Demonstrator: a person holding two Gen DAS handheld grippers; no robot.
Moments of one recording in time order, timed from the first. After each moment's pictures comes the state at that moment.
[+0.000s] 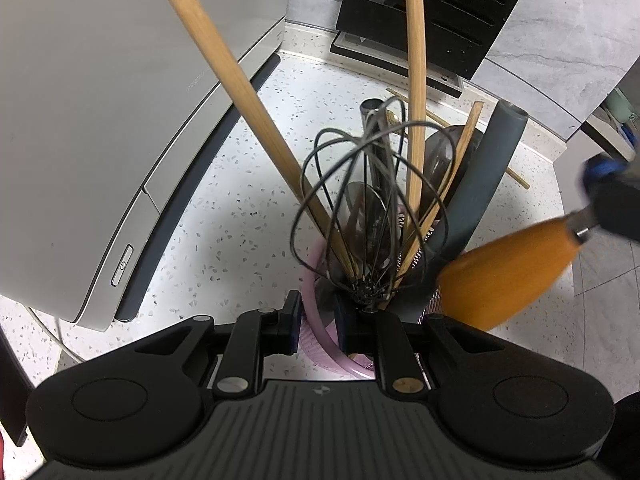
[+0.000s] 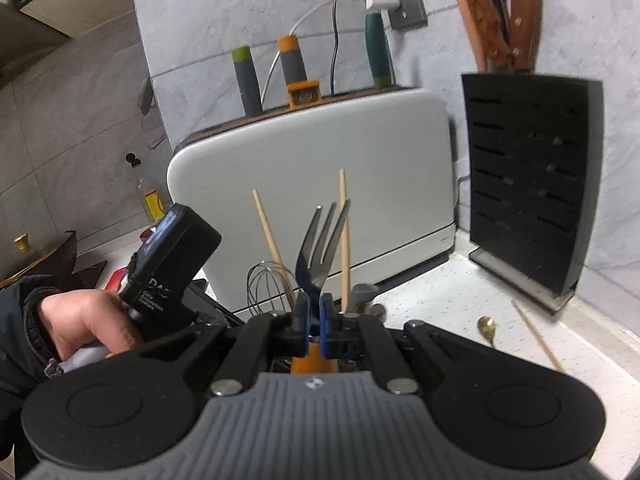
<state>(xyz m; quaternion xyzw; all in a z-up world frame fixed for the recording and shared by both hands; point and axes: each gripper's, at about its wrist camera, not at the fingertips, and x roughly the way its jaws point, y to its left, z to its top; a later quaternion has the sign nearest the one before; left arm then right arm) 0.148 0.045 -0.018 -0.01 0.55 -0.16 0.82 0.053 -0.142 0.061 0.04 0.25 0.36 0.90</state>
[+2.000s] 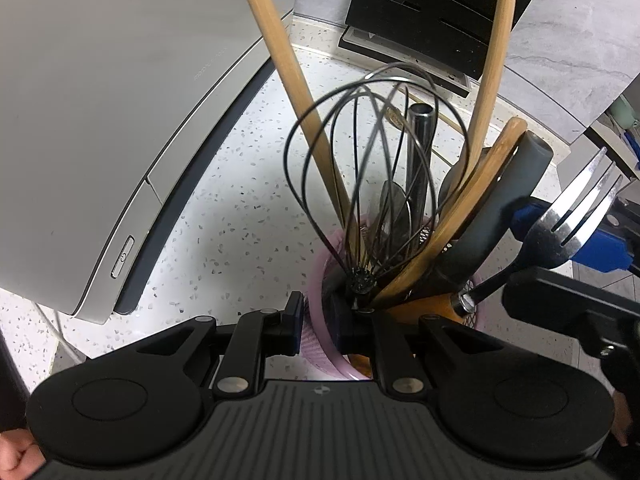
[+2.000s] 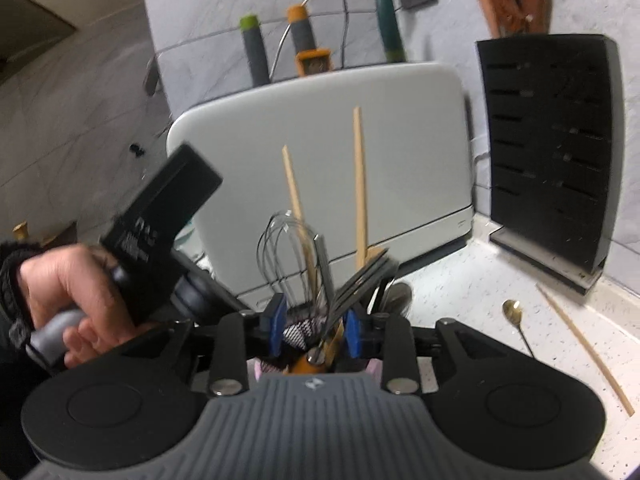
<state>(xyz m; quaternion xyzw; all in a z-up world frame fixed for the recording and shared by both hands) 0.154 0.050 -0.024 -0.02 0.55 -0.15 0.82 0.053 -0.138 0.019 0.05 0.23 0.36 0.90</state>
